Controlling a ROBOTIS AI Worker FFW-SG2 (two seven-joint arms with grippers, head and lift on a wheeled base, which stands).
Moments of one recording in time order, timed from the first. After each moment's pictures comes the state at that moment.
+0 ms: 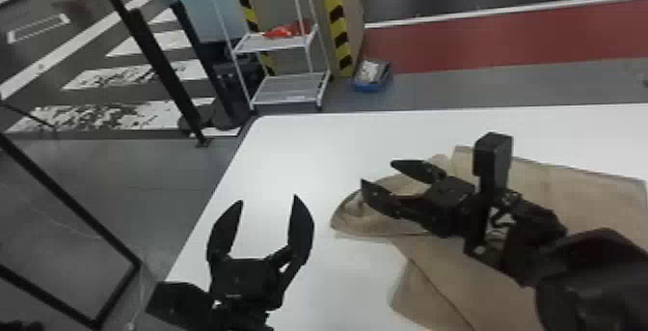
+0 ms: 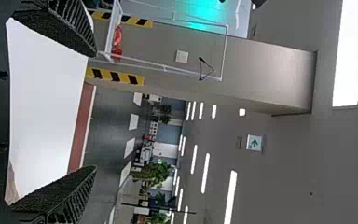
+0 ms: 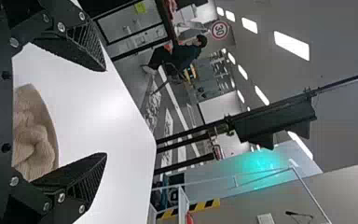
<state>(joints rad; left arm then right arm) 0.66 0.20 0.00 -2.05 0.26 -0.39 0.15 -0.23 -0.07 0.49 -1.41 -0.39 0.22 0.52</state>
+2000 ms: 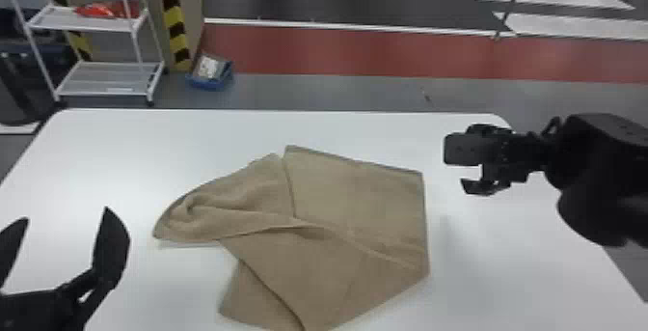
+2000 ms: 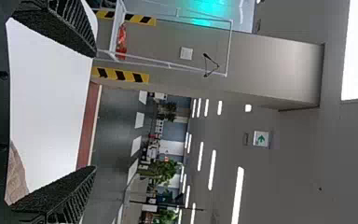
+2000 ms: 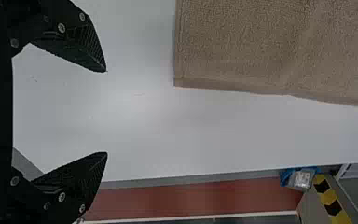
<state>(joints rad) 0.67 0.21 0.00 -2.06 0.25 -0.35 0.15 -0.68 -0.97 1.00 -1.64 0.29 0.63 0.61</state>
